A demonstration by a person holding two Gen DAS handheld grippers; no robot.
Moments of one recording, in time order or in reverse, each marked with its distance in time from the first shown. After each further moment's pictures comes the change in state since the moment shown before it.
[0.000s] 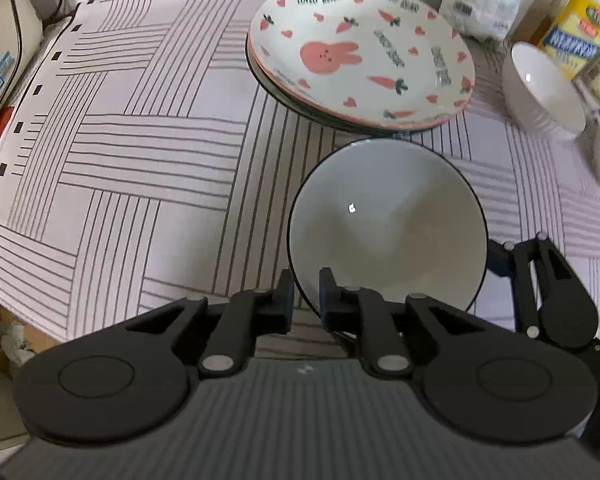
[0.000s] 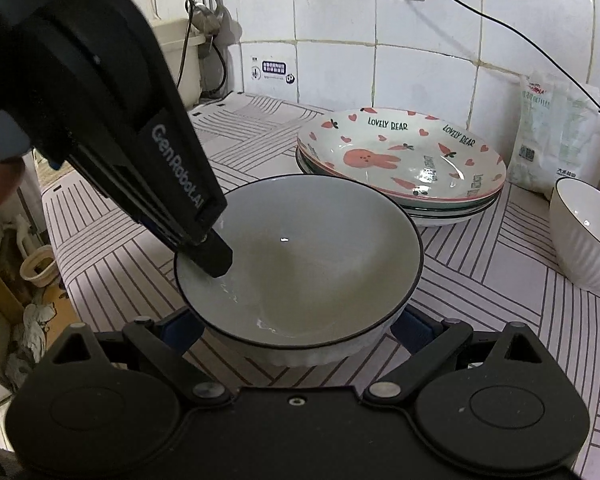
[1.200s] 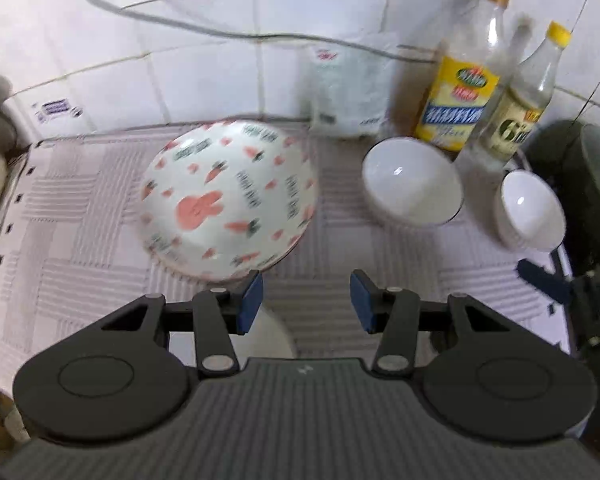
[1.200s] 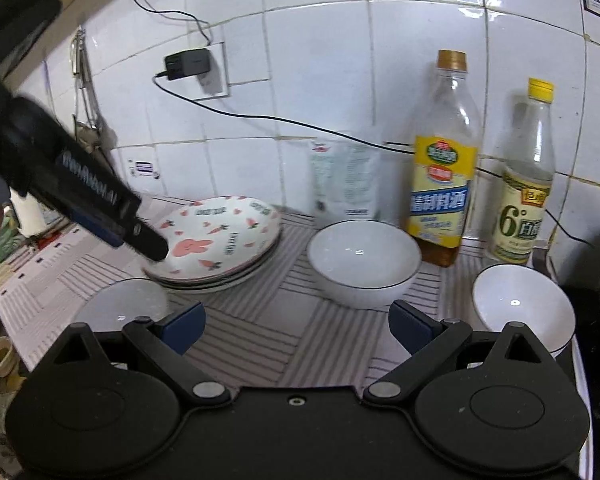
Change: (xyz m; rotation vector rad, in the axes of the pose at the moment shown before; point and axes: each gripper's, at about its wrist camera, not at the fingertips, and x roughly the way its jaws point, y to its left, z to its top) left arm -0.075 -0.122 0.050 0.137 -0.242 -0.064; right arm -0.124 -0.126 -0.003 0.206 -0.164 -0.219
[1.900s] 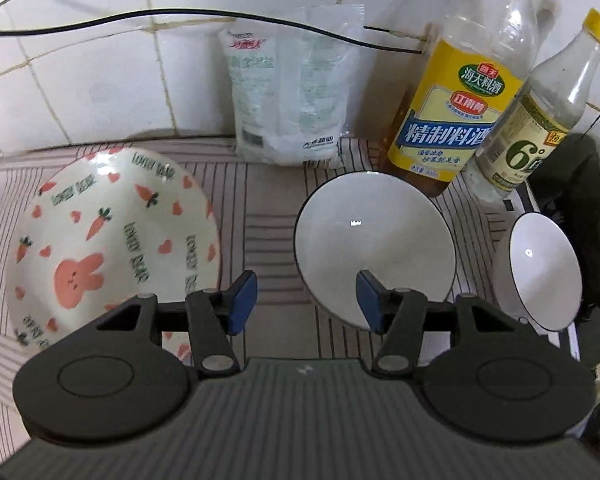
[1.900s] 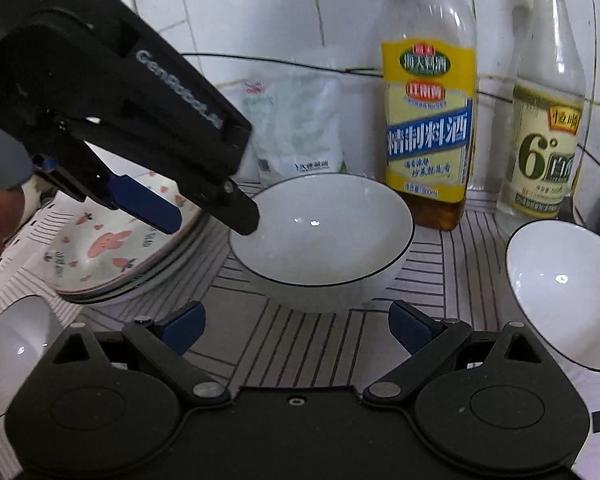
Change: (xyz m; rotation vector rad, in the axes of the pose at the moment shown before) left arm 0.119 -0.041 0.056 -0.001 0.020 -0.083; right arm 0.107 -0.045 -0.012 0.121 0.081 -0.041
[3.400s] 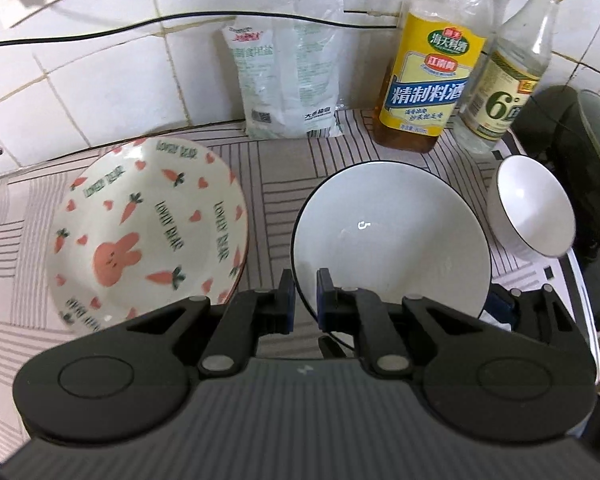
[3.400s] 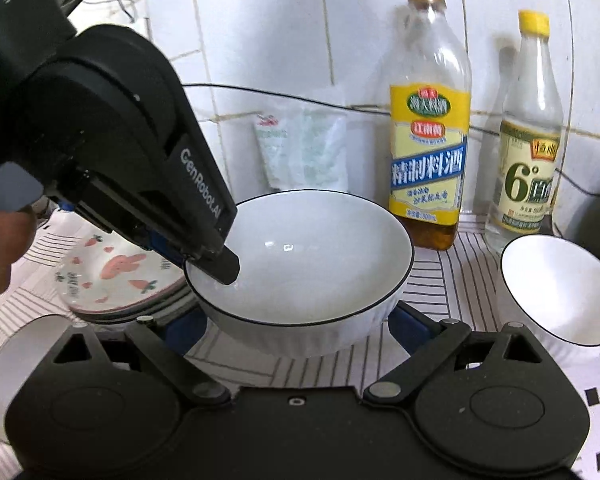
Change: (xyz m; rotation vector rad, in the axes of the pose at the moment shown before) left arm -0.046 0.007 -0.026 0.102 0.041 0.027; right arm -0.030 0.043 -0.004 0.004 -0.089 -0.074
